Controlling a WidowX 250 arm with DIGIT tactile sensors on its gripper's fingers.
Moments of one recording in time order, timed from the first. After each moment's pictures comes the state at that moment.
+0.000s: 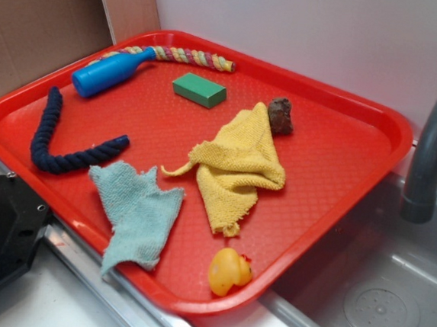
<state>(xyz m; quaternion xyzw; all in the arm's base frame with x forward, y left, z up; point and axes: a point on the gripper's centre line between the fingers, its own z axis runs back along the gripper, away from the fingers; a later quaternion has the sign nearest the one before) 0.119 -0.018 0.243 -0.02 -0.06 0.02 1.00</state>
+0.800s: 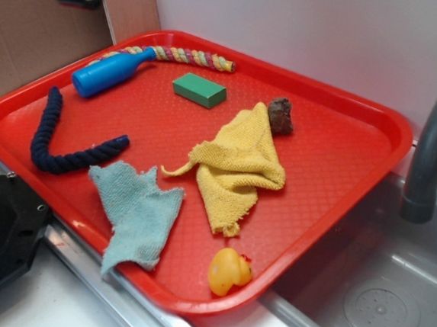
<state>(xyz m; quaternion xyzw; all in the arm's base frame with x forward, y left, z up) 0.191 0.039 0.163 0.03 -0.09 0.26 0.96</state>
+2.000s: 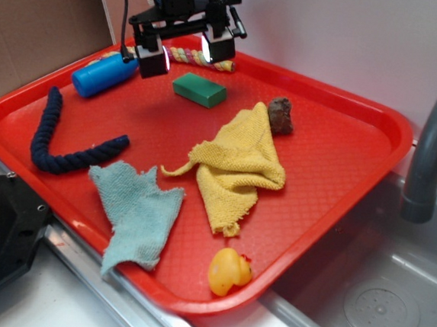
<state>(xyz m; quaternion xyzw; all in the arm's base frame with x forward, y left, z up) 0.288 0.036 0.057 0.01 -0.07 0.56 0.83</state>
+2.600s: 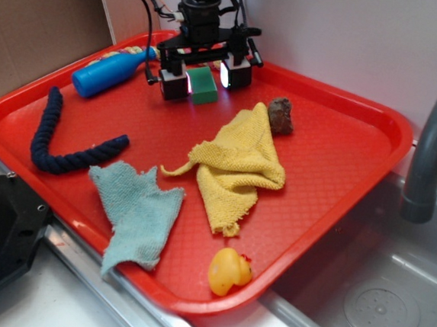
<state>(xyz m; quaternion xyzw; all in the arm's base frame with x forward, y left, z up) 0.311 0.035 0.017 0.04 -0.03 0.56 0.83</state>
